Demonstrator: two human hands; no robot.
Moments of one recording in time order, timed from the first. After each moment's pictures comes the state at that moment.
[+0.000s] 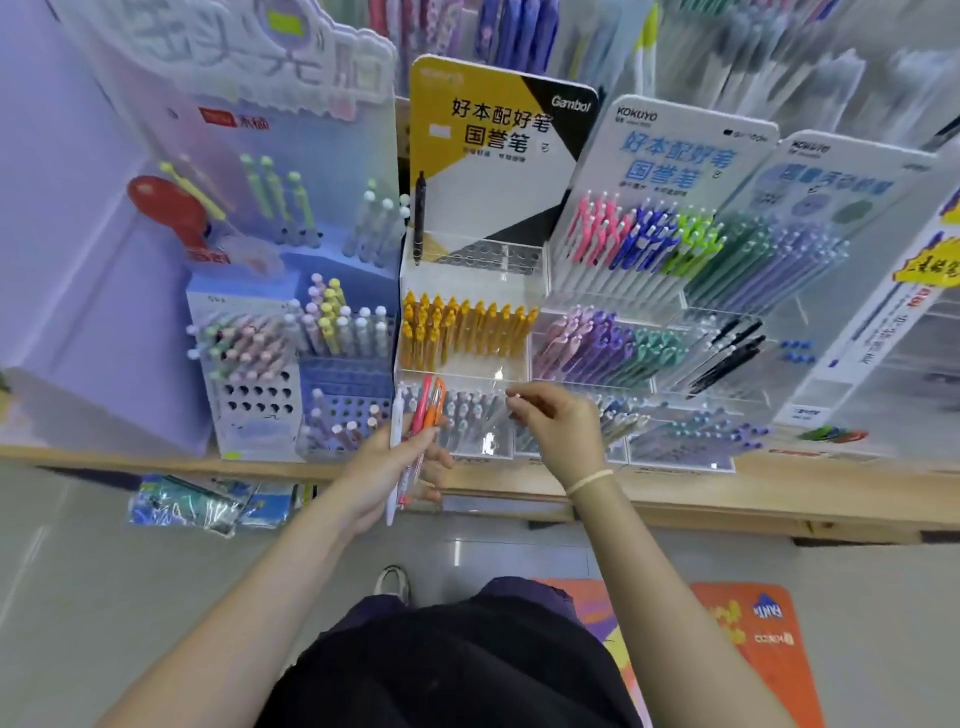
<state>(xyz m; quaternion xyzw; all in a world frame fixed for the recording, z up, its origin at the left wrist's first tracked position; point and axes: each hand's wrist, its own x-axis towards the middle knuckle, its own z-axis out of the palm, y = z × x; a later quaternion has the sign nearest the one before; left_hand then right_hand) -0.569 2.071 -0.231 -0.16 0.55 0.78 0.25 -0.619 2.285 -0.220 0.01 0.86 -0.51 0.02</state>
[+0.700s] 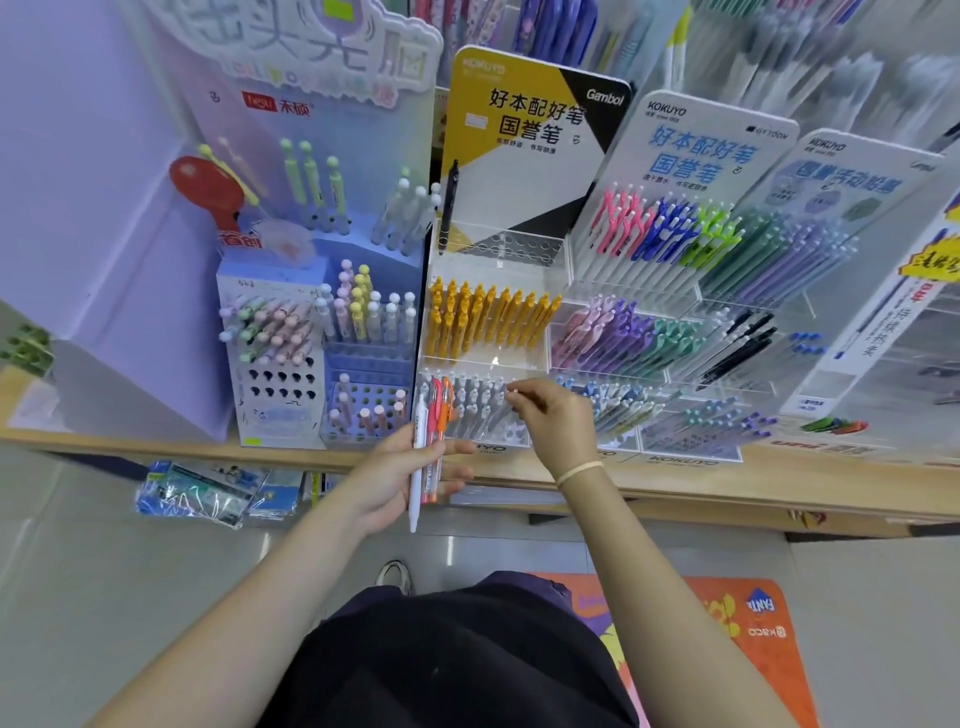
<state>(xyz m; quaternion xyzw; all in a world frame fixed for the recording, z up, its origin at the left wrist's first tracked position) -0.549 2.049 -0.242 -0.16 0.43 0.84 0.30 -0.606 2.258 -0.243 -0.04 0.91 -0.41 -0.05</state>
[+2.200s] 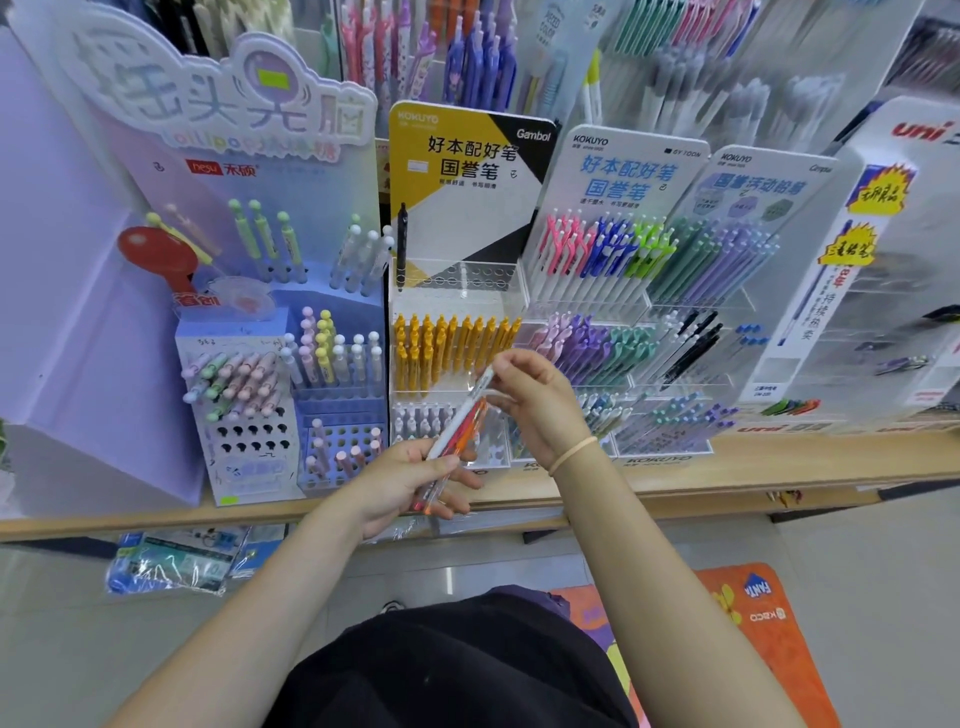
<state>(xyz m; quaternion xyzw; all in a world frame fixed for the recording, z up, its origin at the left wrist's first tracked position) -0.580 2.059 -0.223 -0.05 0.57 0.73 0.38 -0.623 2.245 -0.175 0.10 0.60 -0.79 0.09</state>
